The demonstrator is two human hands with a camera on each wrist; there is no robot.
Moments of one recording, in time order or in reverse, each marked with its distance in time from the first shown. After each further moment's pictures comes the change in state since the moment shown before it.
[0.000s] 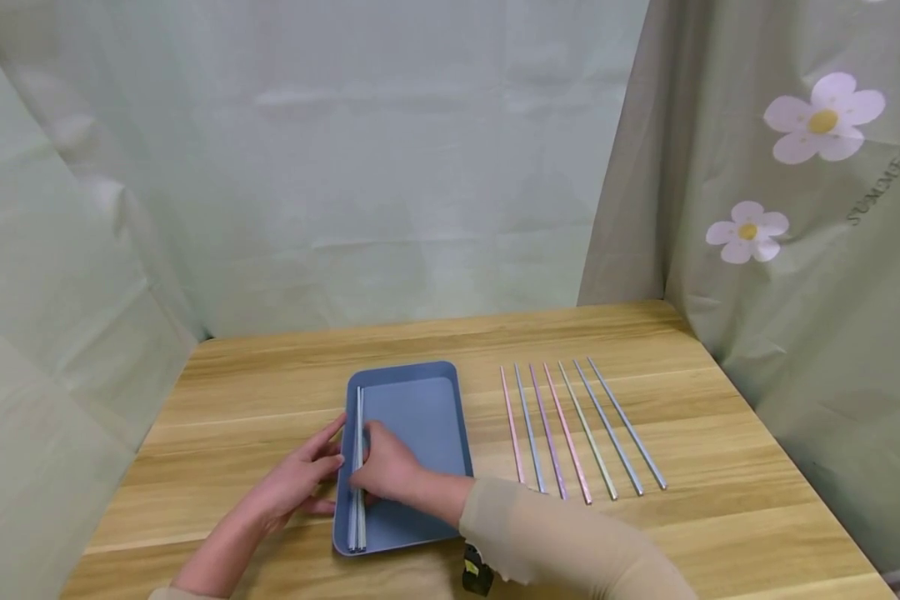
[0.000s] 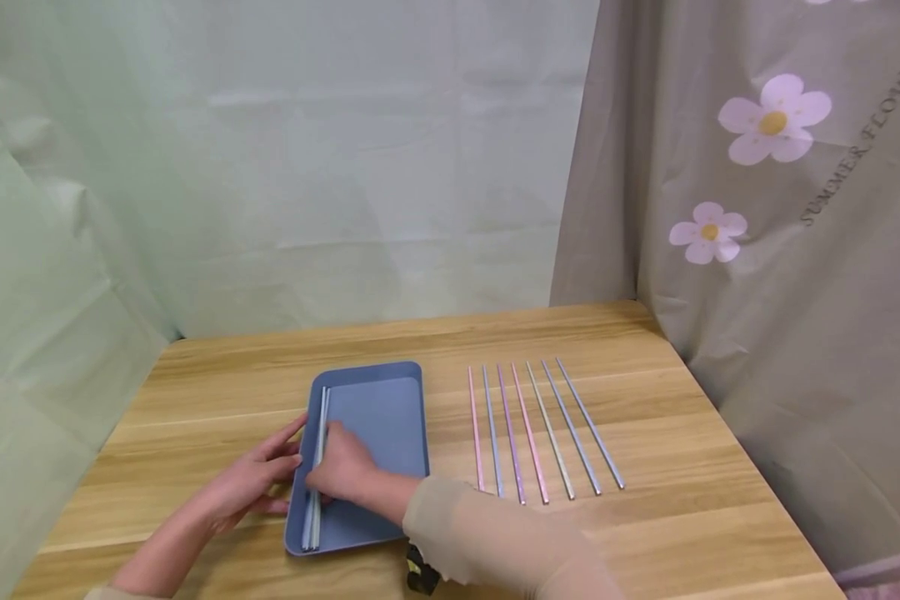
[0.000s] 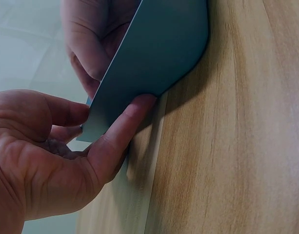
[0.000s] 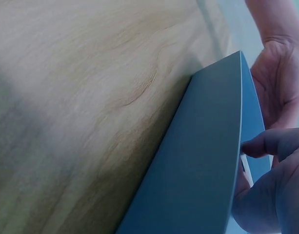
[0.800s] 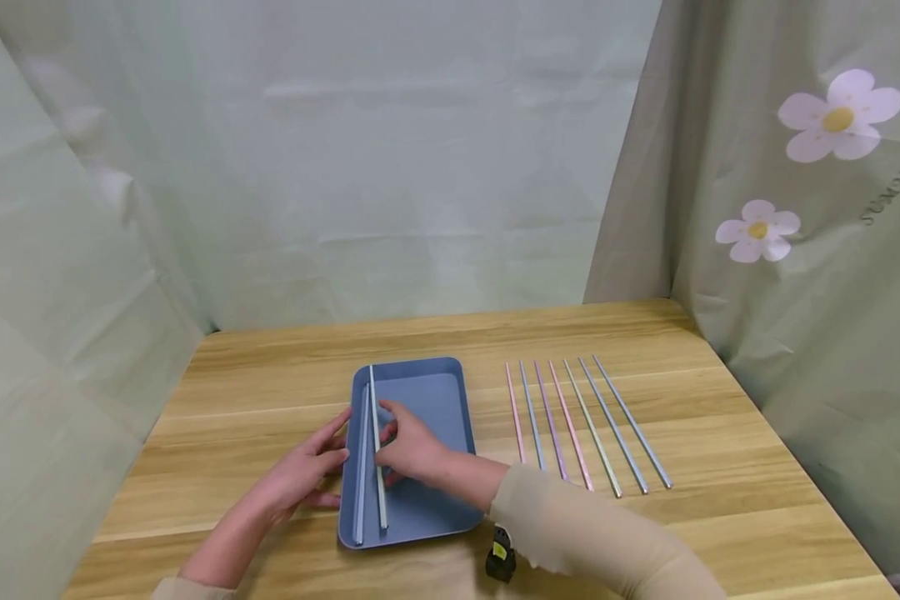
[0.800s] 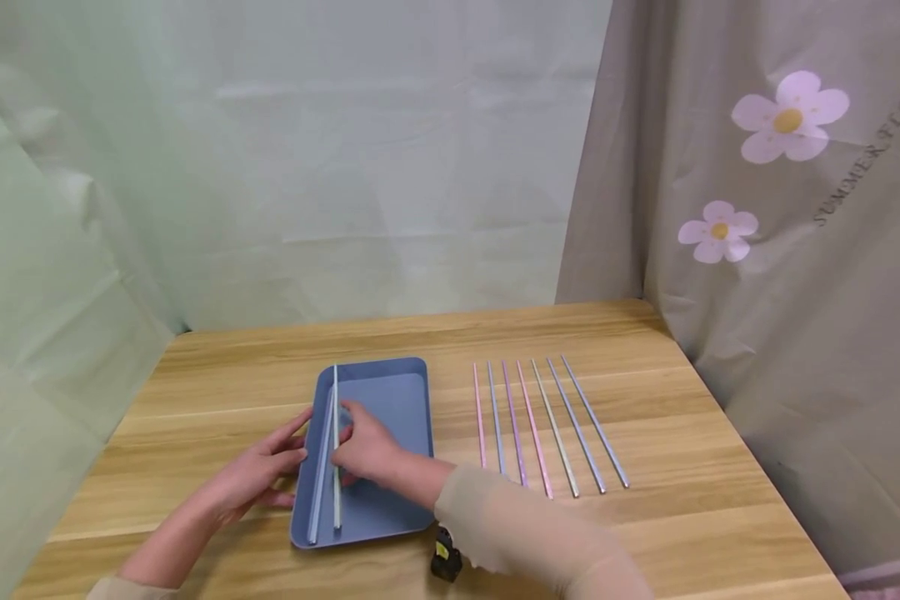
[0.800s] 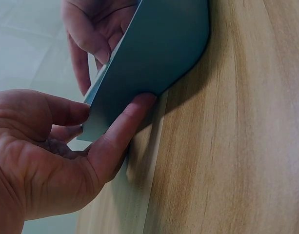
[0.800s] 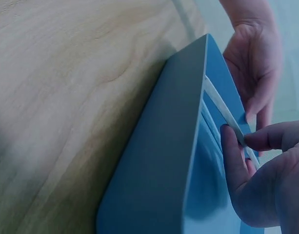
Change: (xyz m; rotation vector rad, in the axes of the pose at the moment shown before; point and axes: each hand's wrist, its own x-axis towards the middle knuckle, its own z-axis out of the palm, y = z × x) left_hand -0.001 0.001 -0.001 -0.020 0.001 -0.001; right_hand -0.002 -0.002 -0.030 0.239 -0.045 -0.007
